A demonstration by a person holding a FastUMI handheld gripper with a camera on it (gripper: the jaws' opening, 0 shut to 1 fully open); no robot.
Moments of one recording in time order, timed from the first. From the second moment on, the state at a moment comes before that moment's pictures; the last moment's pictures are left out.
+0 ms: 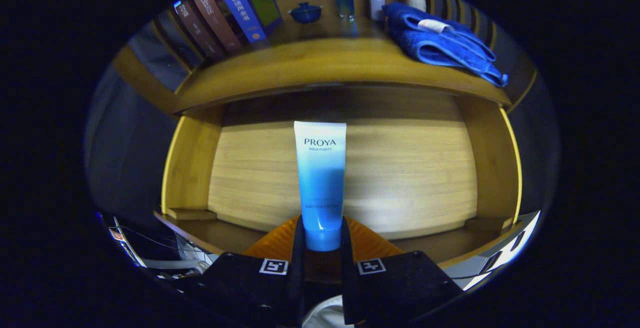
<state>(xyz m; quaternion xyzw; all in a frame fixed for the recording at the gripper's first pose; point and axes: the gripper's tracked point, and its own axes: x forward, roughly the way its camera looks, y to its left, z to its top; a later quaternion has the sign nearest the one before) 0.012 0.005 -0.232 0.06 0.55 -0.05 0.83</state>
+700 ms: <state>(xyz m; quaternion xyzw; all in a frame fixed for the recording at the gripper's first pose) 0.197 -0.033 -0.176 0.01 0.49 -0.09 0.87</state>
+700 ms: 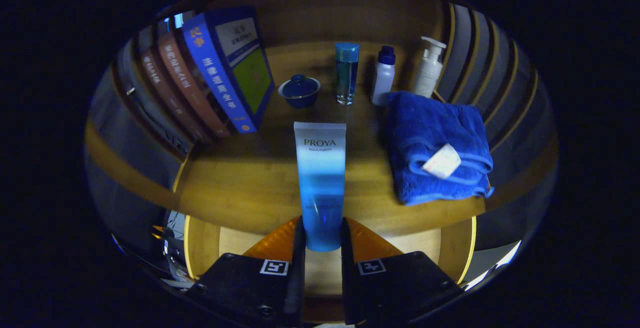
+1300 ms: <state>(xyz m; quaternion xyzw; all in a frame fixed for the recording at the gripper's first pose) 0.227 -0.045 -0.206 0.02 0.50 -0.09 0.86</state>
